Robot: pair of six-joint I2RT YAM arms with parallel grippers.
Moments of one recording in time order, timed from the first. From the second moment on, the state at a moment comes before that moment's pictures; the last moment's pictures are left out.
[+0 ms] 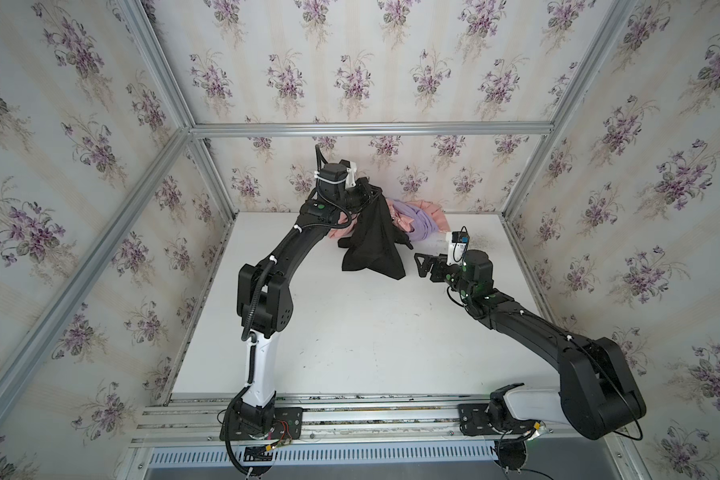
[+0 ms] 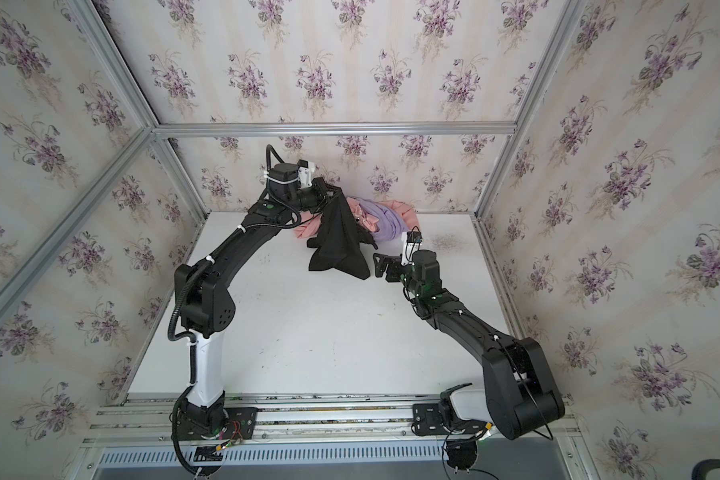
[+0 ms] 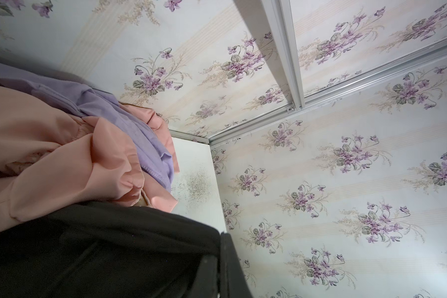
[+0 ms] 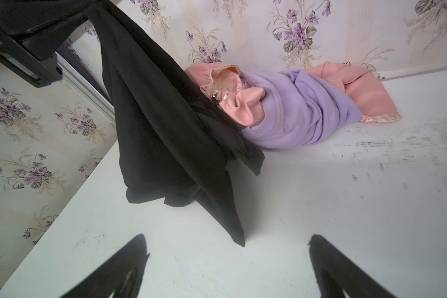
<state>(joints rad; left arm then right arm) -0.37 2.13 2.07 -0.21 0.47 -0.92 0.29 1.33 0.70 0.30 -0.15 0.39</state>
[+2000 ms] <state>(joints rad) -0.38 2.06 2.07 -0.20 0.47 -0.91 0.29 1.30 0.70 0.30 -0.16 0.39</state>
